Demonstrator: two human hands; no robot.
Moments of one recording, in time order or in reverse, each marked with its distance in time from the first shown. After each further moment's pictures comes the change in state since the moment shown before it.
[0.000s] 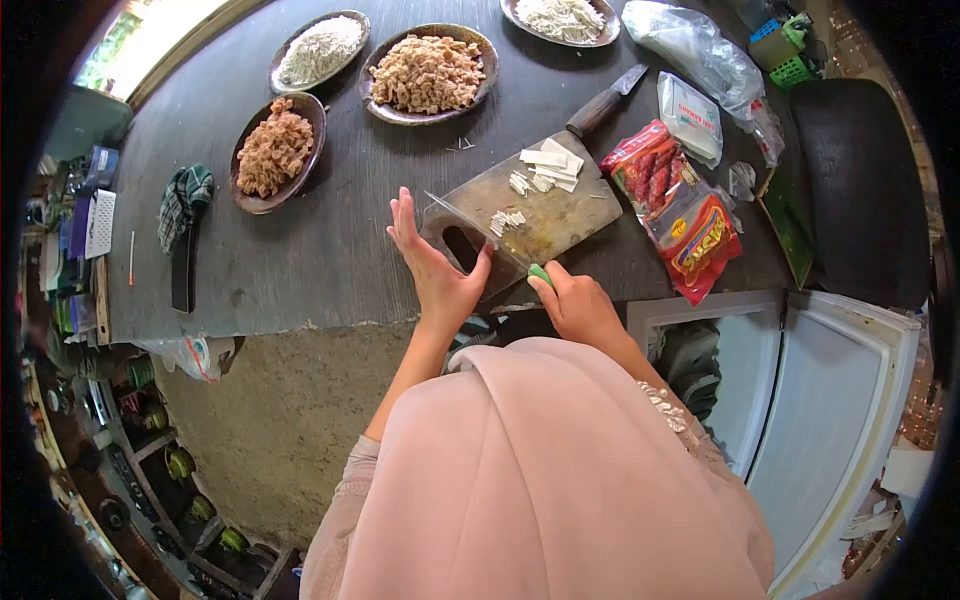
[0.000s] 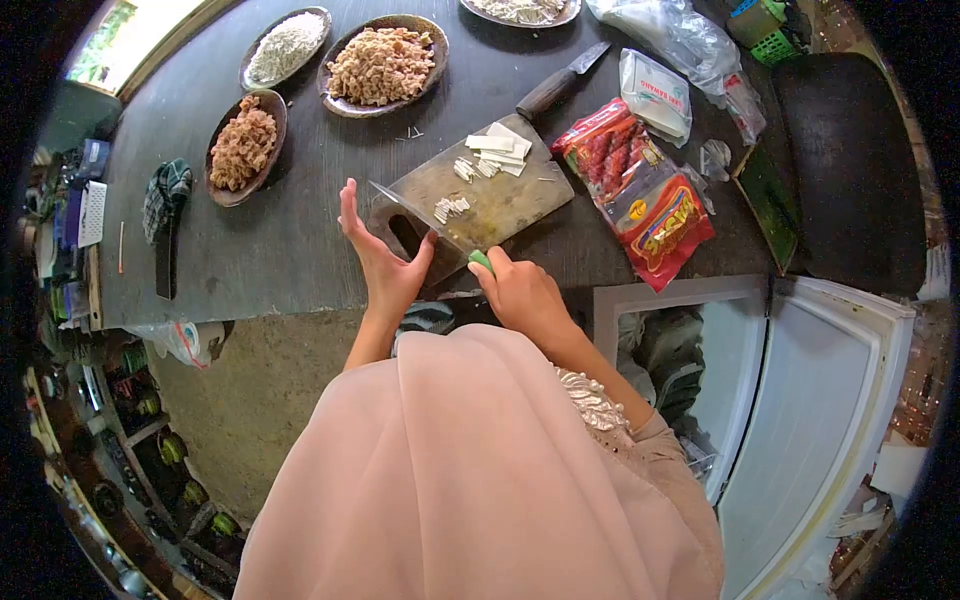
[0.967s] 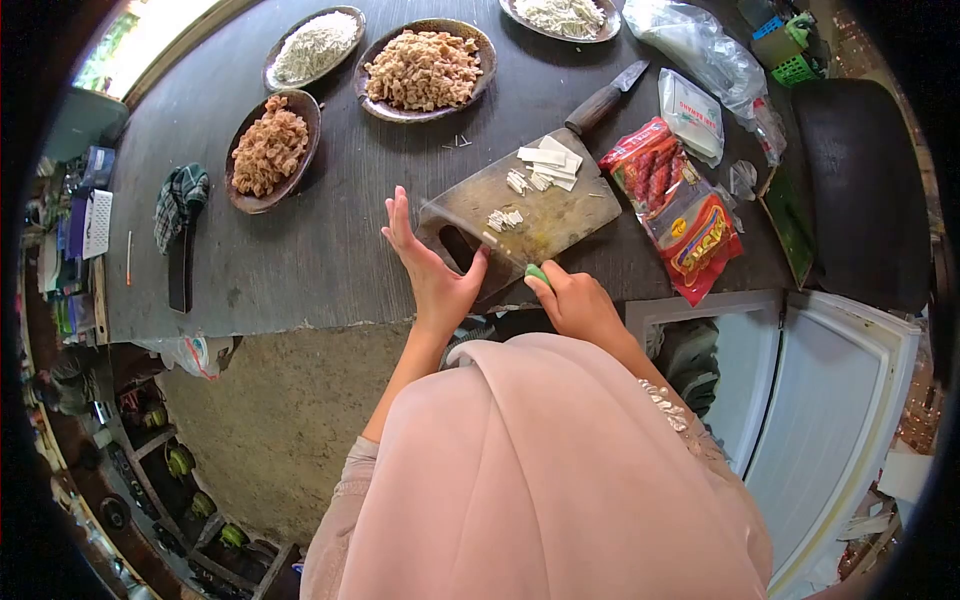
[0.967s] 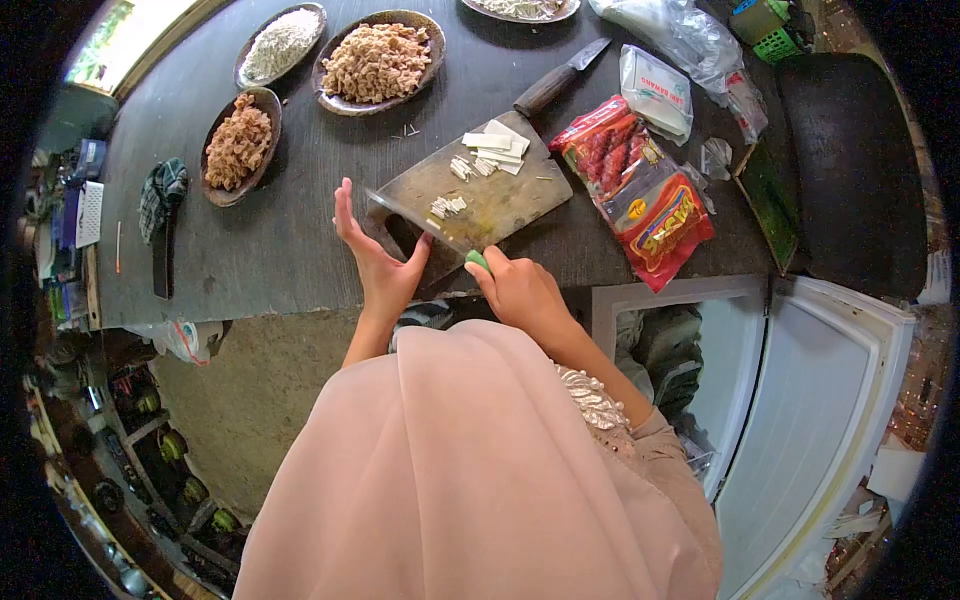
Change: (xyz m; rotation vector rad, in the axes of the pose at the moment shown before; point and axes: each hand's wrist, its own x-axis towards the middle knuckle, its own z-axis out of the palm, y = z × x) left_hand 0.000 -0.001 0.000 -0.036 0.001 -0.001; right_hand 0.004 0.004 -0.003 0.005 -0.041 -0.007
